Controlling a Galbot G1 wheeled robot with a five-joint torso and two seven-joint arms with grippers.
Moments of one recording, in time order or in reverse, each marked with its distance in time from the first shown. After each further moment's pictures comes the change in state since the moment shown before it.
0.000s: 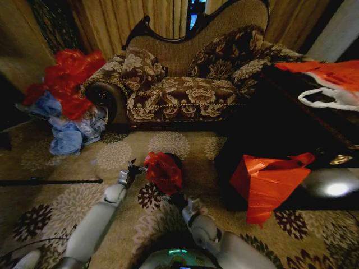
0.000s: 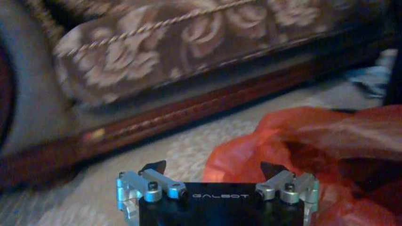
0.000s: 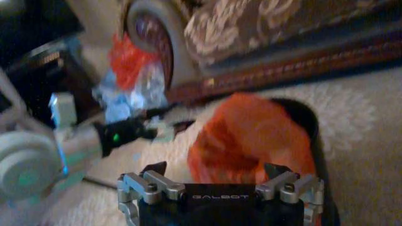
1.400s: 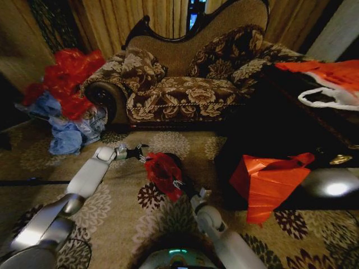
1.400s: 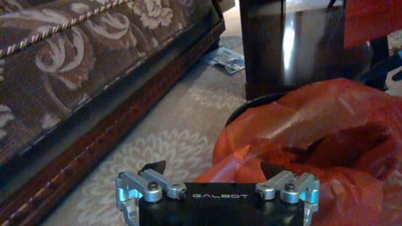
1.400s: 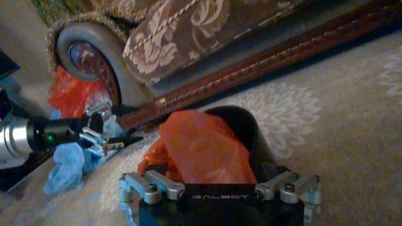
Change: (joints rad) left arm -0.566 0.043 0.226 0.513 0.137 -0.225 0.787; right arm -0.038 0.188 0.210 -0.173 0.013 -0.002 -0.046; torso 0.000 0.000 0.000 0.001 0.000
